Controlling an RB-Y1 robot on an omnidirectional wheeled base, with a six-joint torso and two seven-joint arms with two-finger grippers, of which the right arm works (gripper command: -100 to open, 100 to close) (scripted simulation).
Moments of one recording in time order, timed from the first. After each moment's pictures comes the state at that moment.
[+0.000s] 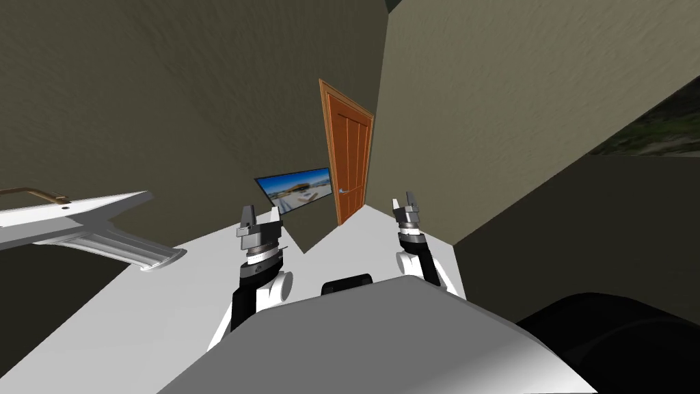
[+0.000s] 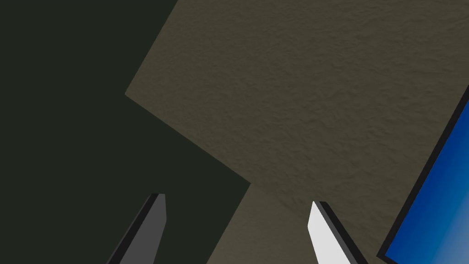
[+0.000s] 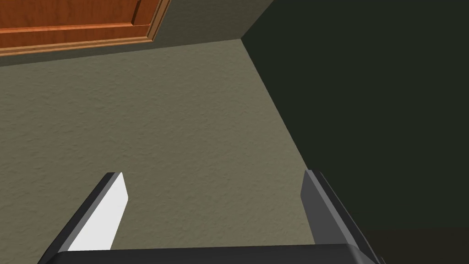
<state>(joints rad) 0.48 -0.01 -0.07 -2.24 0.07 -0.48 -0.15</state>
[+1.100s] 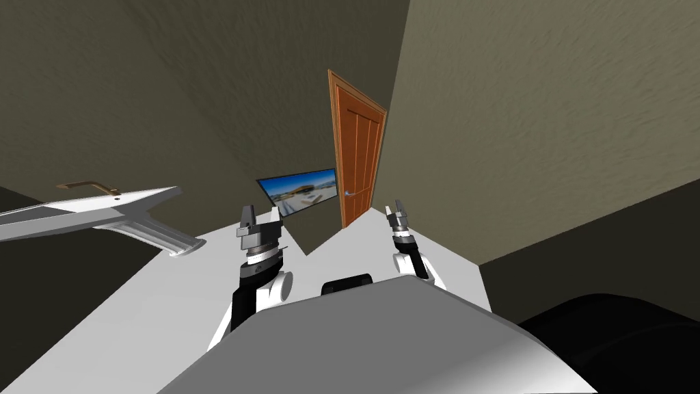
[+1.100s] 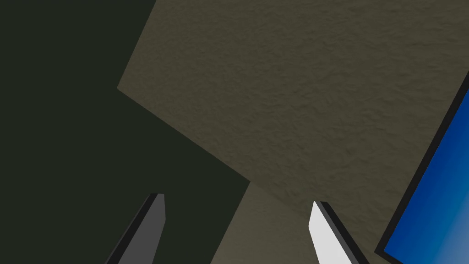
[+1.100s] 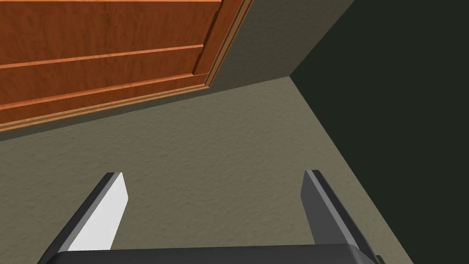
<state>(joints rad) 0.41 -0.07 -0.06 -2.01 0.07 -0.56 -0.22</state>
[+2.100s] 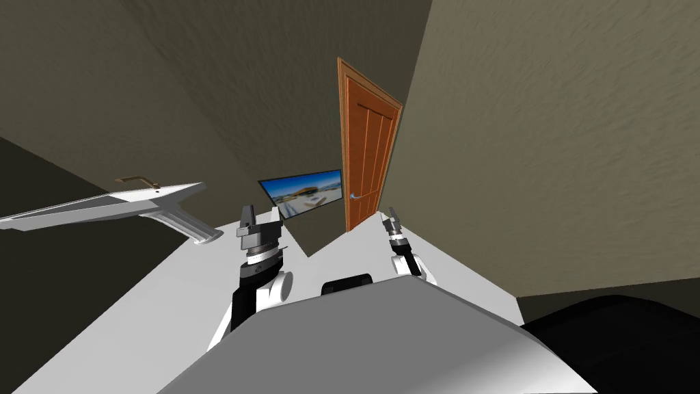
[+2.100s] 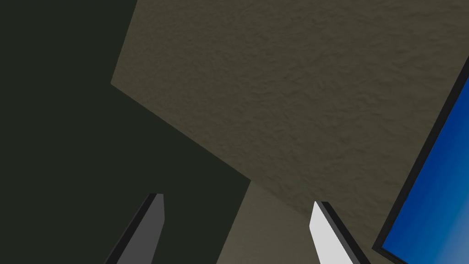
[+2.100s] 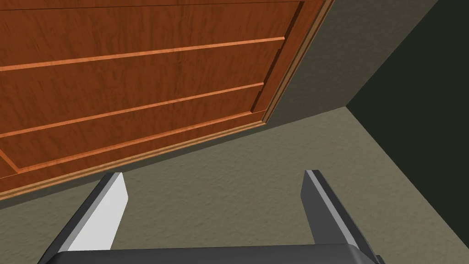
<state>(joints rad) 0.35 -0.12 -0.06 -1.76 0.08 -0.63 -0.29</state>
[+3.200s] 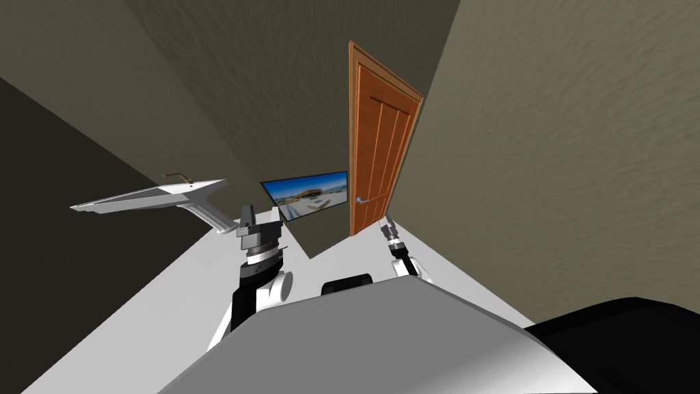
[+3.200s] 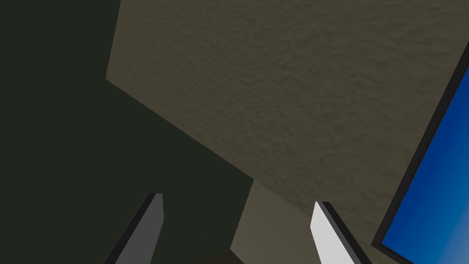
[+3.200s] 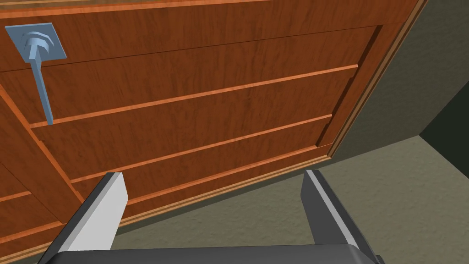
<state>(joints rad) 0.28 -0.18 -0.05 -1.48 0.09 -0.72 -0.36</state>
